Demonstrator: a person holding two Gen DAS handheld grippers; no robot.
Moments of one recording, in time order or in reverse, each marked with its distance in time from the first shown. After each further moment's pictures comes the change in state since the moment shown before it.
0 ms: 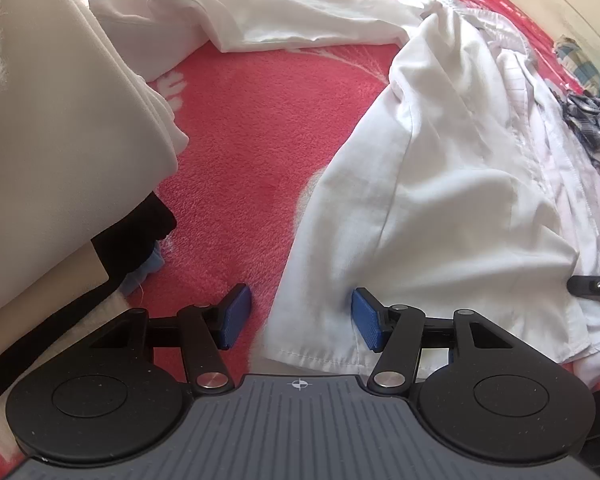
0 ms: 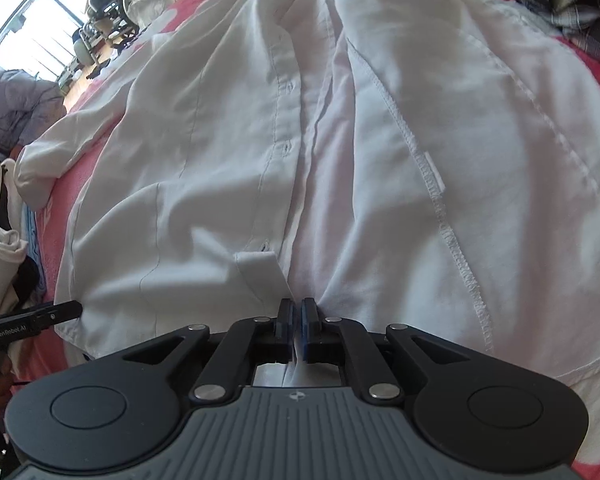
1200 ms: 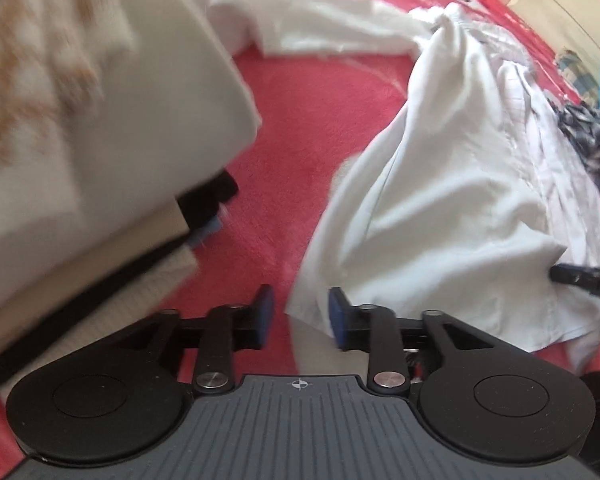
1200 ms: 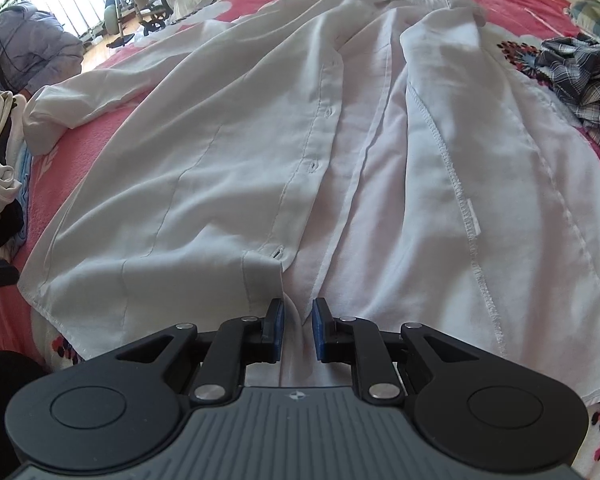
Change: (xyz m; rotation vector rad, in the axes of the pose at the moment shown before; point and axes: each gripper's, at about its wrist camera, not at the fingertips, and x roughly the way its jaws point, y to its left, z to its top) left arm -0.048 0.012 -0.031 0.031 -0.077 0.038; right arm 0.005 0.043 -0.016 -0.222 -0.073 -0.100
